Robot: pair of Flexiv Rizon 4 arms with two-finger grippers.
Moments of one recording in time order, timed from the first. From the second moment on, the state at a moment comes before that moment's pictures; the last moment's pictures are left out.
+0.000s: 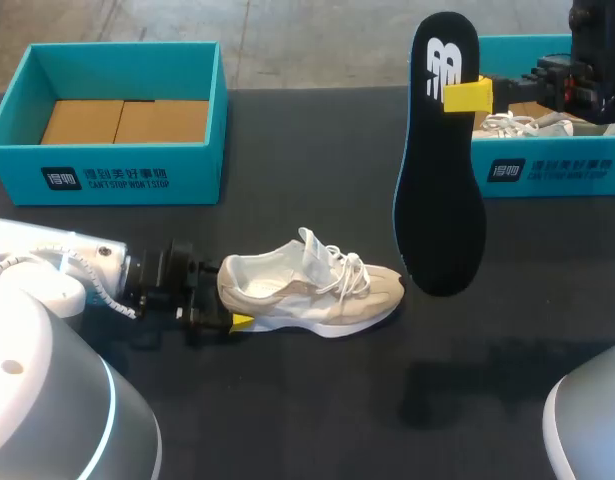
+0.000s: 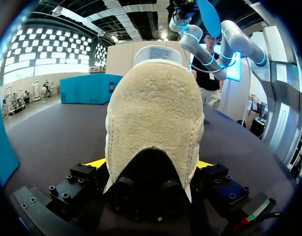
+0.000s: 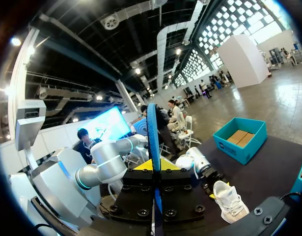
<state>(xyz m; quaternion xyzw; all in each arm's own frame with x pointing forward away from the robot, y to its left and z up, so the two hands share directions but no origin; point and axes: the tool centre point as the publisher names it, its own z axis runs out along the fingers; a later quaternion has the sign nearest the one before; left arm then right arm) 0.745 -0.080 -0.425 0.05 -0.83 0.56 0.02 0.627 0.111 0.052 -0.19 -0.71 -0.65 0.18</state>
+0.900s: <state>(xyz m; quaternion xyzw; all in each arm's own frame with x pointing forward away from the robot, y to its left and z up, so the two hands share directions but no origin) 0.741 -0.091 -0.419 0.05 -0.85 0.52 0.03 0.627 0.111 0.052 -0.19 -0.71 -0.65 0.18</state>
